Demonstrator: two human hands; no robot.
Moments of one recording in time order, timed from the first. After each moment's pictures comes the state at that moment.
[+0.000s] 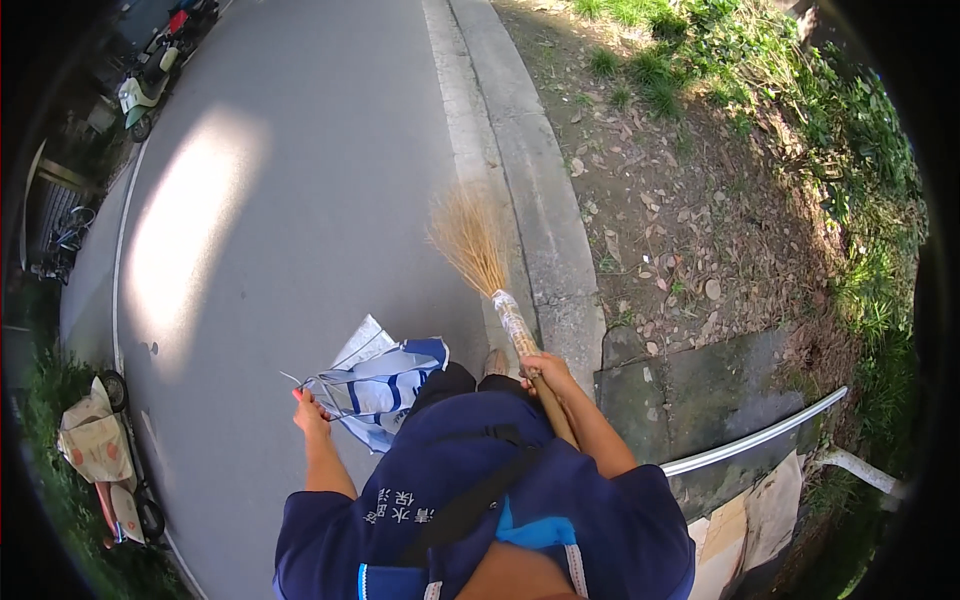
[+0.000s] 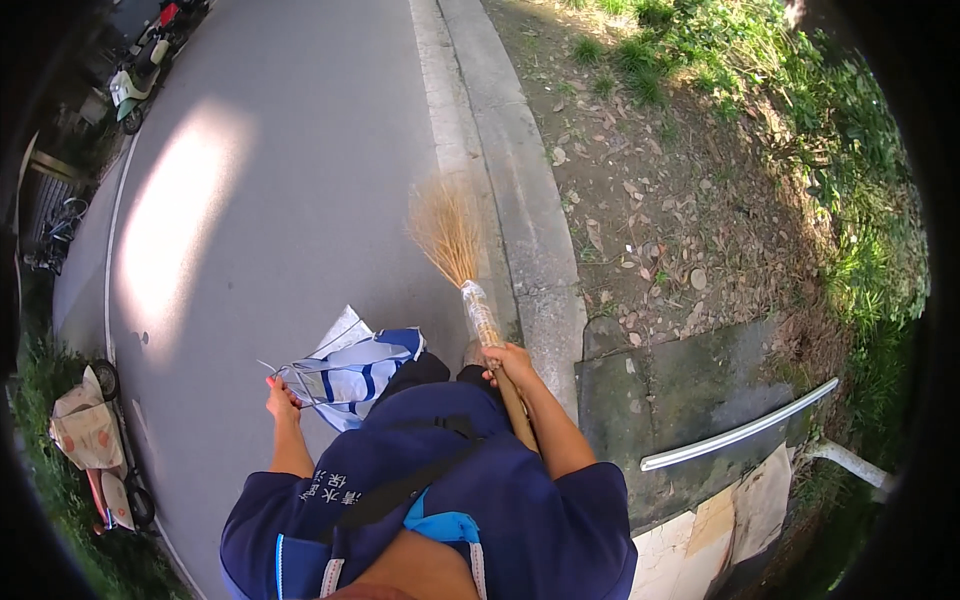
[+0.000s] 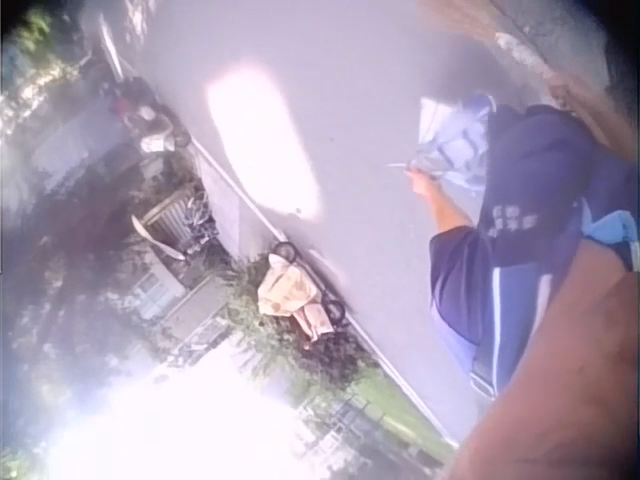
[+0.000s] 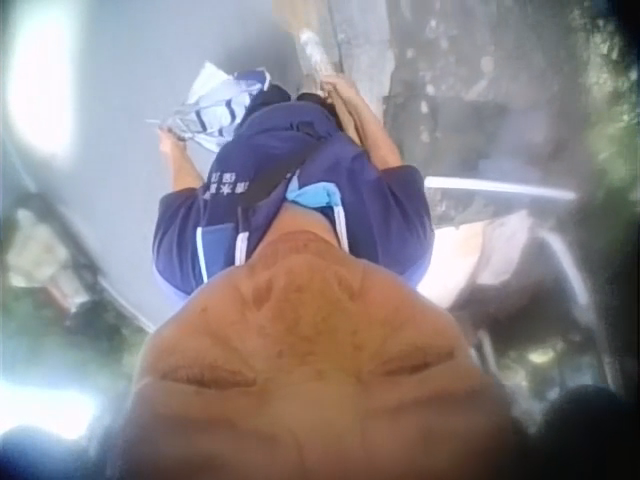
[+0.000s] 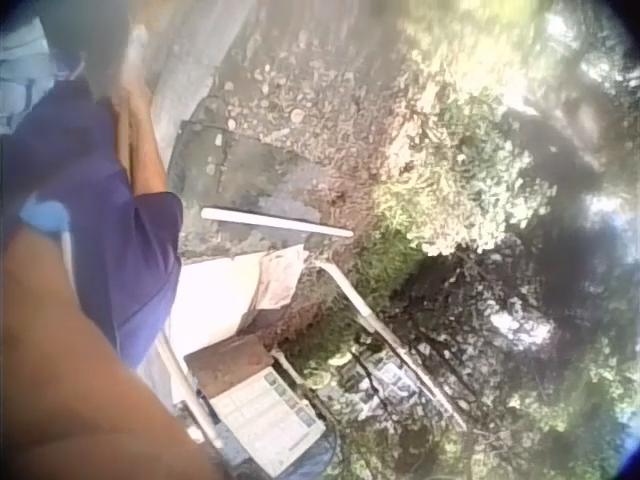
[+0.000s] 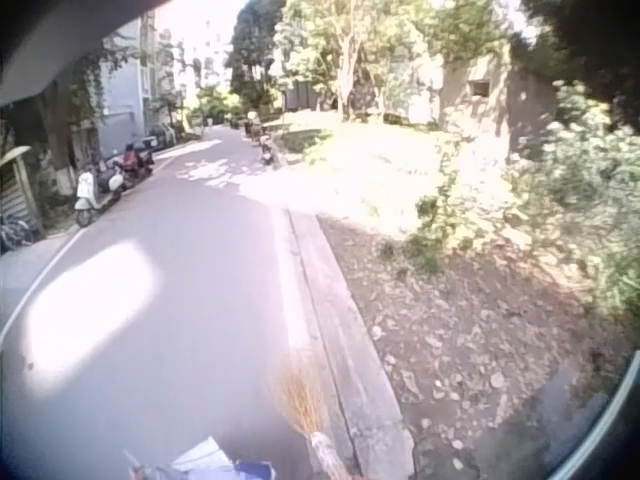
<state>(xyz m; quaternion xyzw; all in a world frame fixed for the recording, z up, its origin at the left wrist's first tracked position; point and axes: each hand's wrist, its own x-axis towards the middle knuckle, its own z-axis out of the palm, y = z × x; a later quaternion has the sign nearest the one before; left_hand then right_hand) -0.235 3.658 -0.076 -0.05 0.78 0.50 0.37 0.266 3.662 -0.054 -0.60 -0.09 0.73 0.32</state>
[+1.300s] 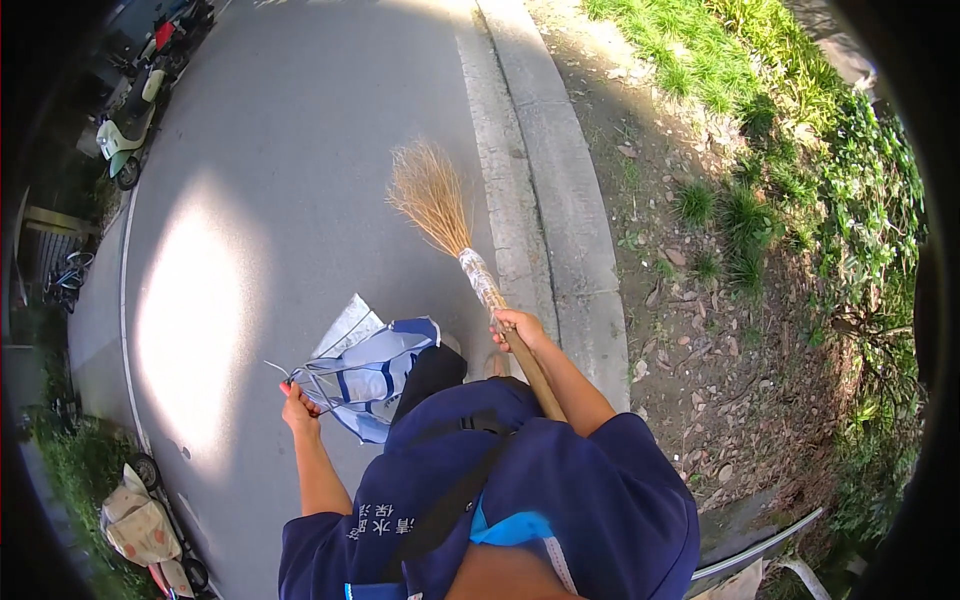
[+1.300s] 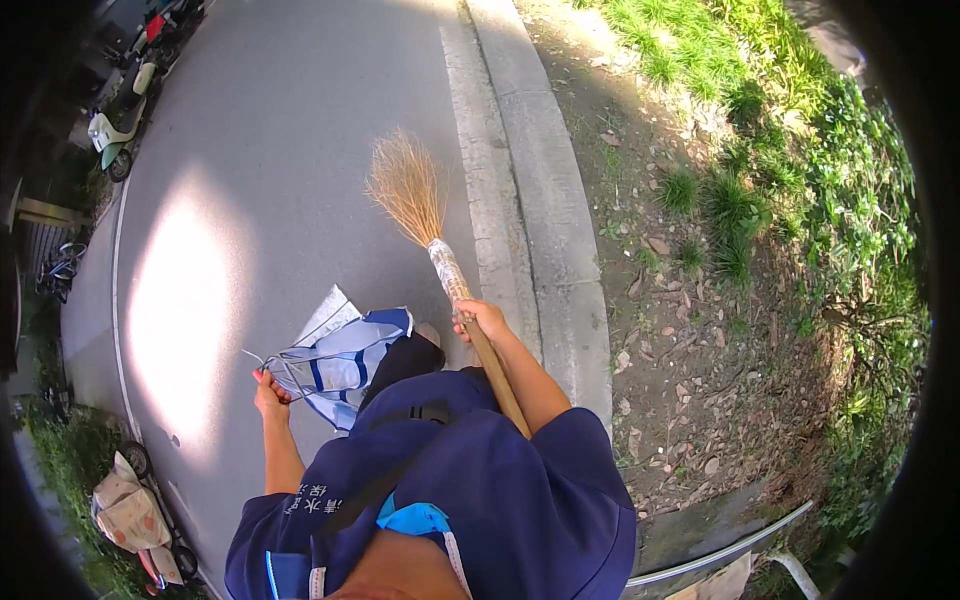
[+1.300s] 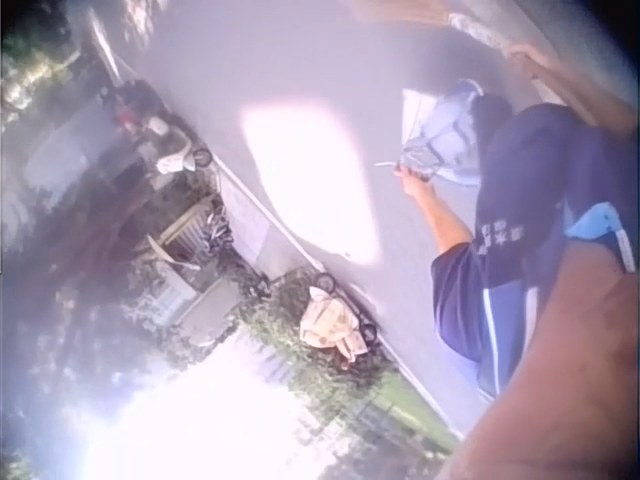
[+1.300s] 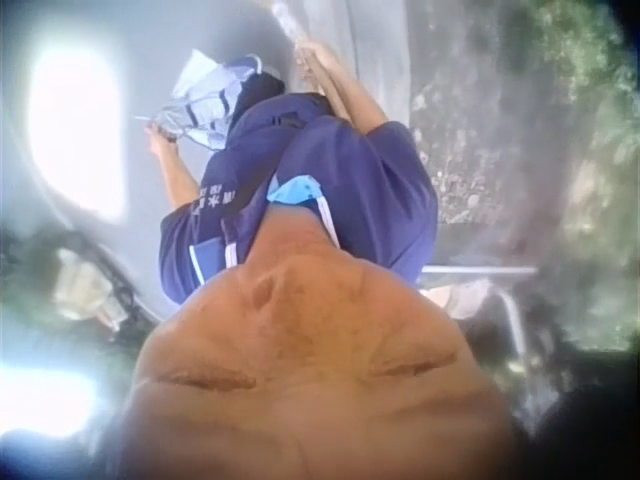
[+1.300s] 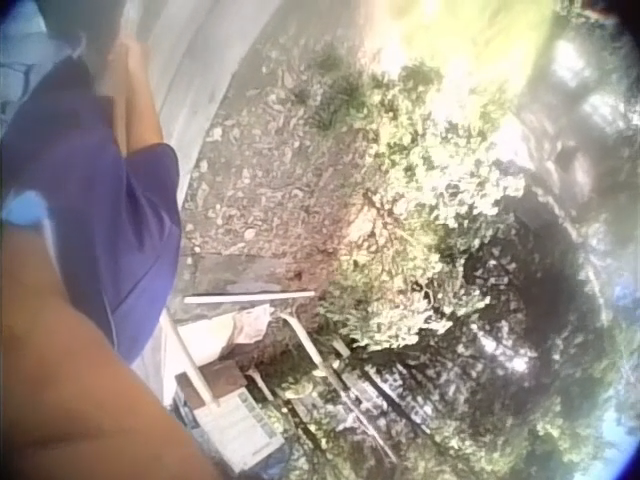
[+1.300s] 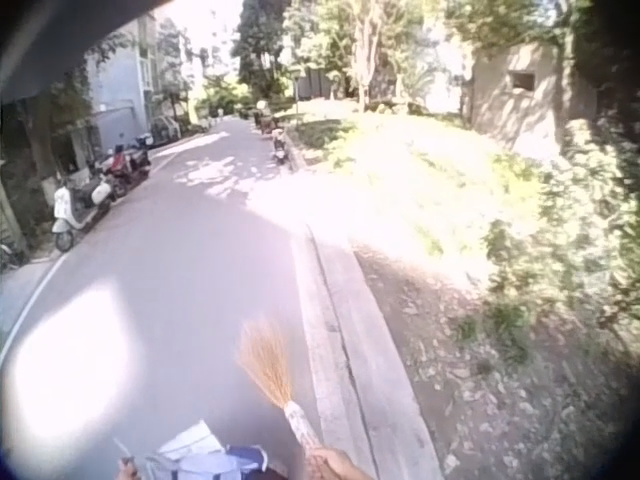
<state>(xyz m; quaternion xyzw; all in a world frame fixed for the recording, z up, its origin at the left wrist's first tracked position) -0.274 4.632 -0.026 -0.03 0.75 0.53 0.39 0.189 4.734 -0.083 -0.48 -0.06 0.82 0.31</state>
